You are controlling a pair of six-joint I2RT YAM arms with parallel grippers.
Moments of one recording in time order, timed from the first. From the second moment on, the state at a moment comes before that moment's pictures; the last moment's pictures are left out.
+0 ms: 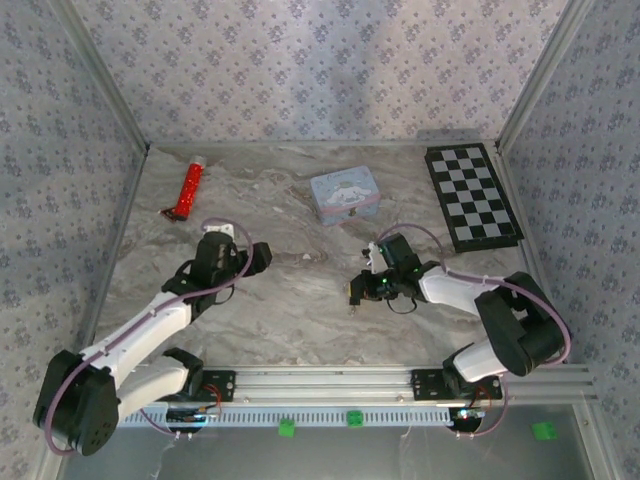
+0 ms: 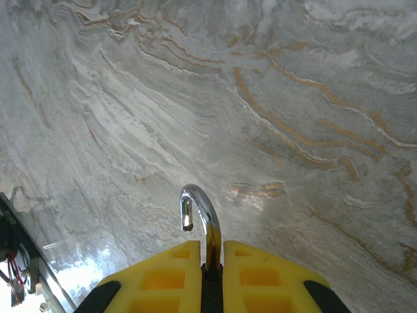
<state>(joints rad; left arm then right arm) -0.47 1.00 0.51 -0.14 -0.05 -0.62 0.54 1.46 0.58 -0.11 -0.51 0.55</state>
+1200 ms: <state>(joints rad) -0.43 0.92 0.47 -0.11 -0.13 -0.58 0.47 1.32 0.65 -0.33 -0.37 0.50</state>
